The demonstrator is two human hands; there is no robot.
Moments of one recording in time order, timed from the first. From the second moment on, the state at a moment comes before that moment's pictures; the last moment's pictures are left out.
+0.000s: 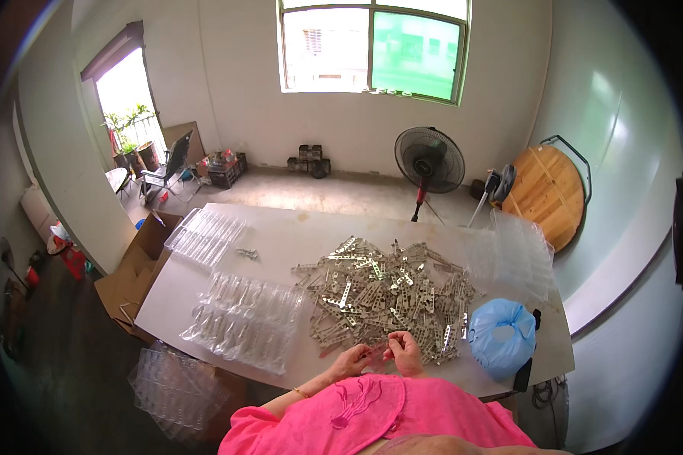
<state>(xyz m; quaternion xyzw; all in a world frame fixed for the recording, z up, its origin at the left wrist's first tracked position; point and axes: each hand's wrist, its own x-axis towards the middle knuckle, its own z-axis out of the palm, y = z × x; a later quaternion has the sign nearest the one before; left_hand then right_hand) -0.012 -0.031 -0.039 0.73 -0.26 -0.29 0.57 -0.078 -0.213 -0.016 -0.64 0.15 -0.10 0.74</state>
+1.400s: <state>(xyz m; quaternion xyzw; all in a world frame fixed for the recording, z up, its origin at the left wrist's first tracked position) -0.006 -0.038 -0.068 0.74 -0.38 -0.26 0.49 -0.086 -0.209 -0.027 -0.76 0.11 0.01 0.64</state>
